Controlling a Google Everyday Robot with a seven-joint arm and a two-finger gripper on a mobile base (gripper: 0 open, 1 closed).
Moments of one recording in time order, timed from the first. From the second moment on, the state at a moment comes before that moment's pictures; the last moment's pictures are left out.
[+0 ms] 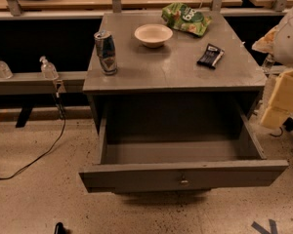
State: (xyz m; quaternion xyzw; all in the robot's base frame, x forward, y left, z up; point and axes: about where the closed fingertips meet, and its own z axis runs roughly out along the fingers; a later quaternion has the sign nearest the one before) arm 0.438 -0.215 0.983 -0.60 0.78 -0.04 0.17
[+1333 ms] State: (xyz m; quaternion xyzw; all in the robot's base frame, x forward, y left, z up) arm 0.461 -0.203 0.961 -0.59 0.77 -0.02 0.25
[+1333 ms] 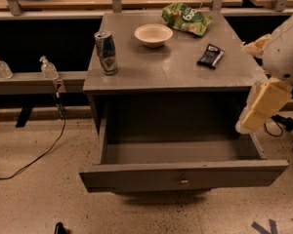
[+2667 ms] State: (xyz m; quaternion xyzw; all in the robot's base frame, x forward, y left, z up) arm 0.427 -0.193 0.780 -0.56 0.72 0.21 0.36
